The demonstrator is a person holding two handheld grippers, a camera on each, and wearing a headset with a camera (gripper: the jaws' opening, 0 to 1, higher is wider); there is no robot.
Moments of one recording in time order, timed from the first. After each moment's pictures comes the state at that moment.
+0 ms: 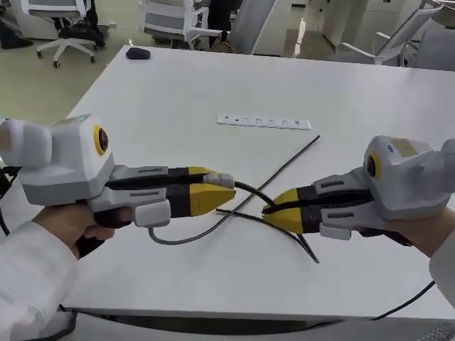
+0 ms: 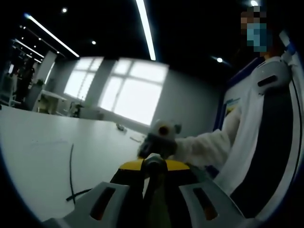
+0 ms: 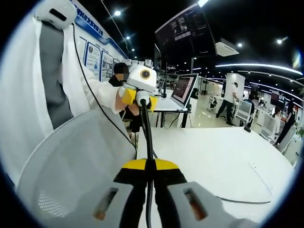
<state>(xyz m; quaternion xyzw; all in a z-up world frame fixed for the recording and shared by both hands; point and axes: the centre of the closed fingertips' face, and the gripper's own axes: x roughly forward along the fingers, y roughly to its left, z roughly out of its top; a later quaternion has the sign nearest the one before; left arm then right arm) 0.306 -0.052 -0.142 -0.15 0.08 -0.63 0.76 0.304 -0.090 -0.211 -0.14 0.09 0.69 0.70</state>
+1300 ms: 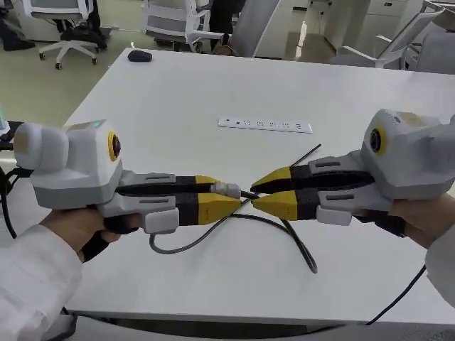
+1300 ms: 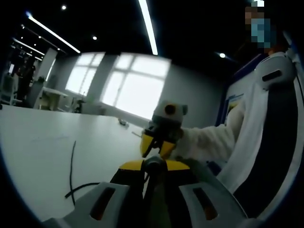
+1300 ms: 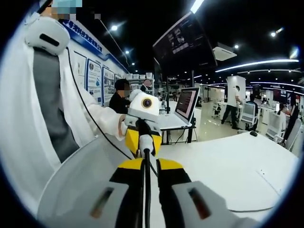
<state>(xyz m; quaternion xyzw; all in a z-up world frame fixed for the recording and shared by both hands) 0.308 -0.059 -0.151 -0.14 0.10 -0.62 0.76 0.297 -0.062 -0.154 -0.07 0.07 0.71 0.70</state>
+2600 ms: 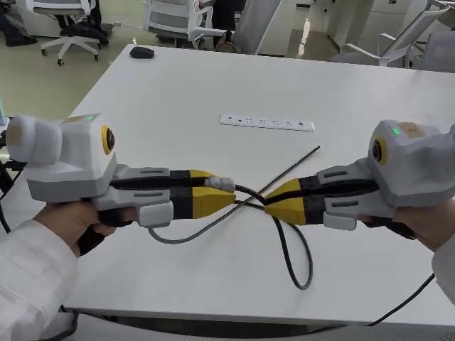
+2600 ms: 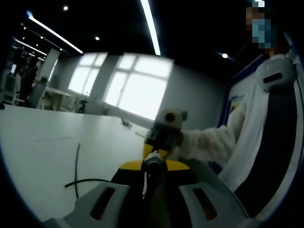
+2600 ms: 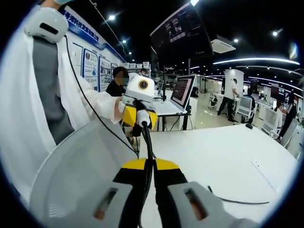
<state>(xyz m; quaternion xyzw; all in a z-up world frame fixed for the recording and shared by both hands) 0.315 -0.047 -0.150 -0.14 0.10 -0.61 0.77 0.310 -0.083 -0.188 -0.11 0.11 0.69 0.71</state>
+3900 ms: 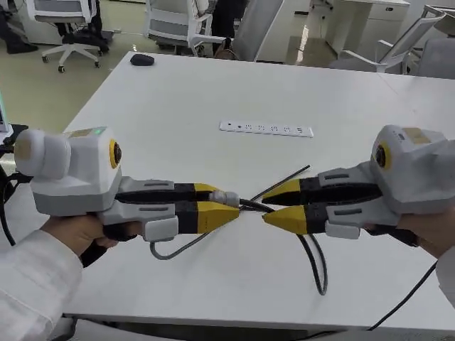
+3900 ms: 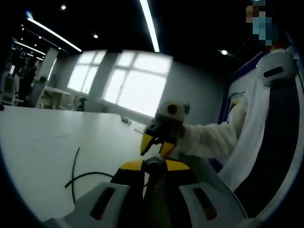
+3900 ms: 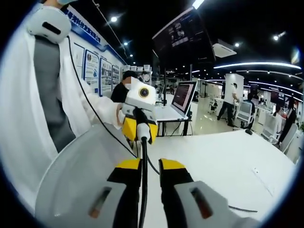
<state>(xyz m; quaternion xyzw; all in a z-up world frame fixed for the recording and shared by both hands) 0.305 -0.056 -0.156 -0.13 0.11 -0.62 0.77 0.296 -0.072 -0.158 -0.11 0.07 0.70 0.70</state>
